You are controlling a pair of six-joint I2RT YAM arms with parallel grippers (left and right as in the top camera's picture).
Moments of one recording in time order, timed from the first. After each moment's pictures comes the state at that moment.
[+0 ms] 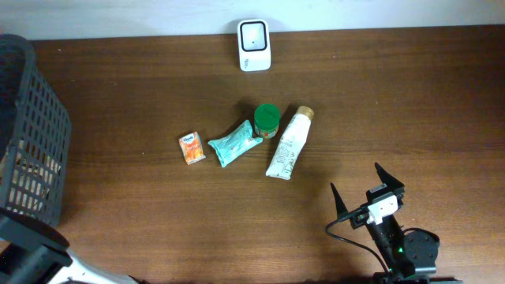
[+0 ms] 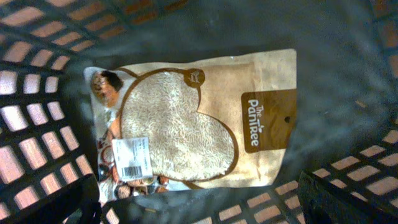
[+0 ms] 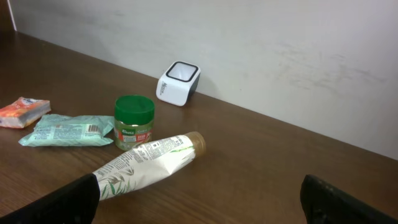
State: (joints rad) left arm 0.86 1.98 1.94 -1.18 -0.07 -0.32; right arm 0.00 0.01 0.01 -0.05 -0.35 -0.21
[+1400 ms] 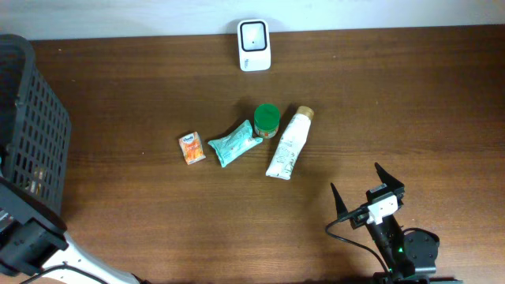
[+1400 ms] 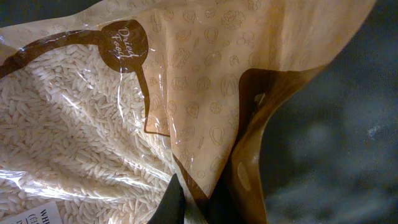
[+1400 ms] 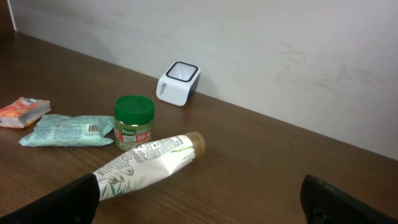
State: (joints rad) left arm 0.78 2.13 1.63 -0.87 -0.11 -0.29; right arm 0.00 0.01 0.01 -0.05 -0.35 -0.21
